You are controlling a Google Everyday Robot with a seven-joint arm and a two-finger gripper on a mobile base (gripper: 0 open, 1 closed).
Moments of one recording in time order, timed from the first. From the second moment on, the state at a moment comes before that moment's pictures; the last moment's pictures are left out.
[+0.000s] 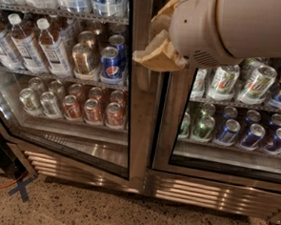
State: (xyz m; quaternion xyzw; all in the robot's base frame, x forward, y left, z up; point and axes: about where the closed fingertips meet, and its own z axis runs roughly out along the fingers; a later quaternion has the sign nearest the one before) arm 0.447 -0.013 1.070 -0.60 0.62 -0.05 0.50
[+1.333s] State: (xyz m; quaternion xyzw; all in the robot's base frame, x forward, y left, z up) arm 0.447 -0.013 1.070 -0.60 0.62 -0.05 0.50
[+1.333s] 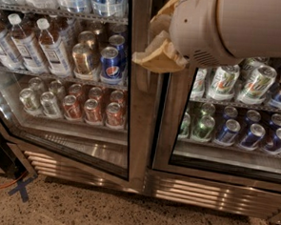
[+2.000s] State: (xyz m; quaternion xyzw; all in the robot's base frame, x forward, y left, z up) arm 0.447 -0.013 1.070 -0.60 0.62 -0.05 0.50
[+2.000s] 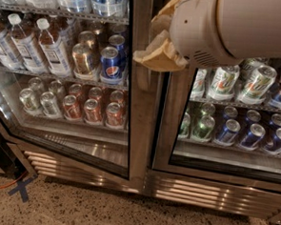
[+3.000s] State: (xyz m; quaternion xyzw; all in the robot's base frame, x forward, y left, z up) arm 0.447 -0.013 1.070 -0.60 0.62 -0.05 0.50
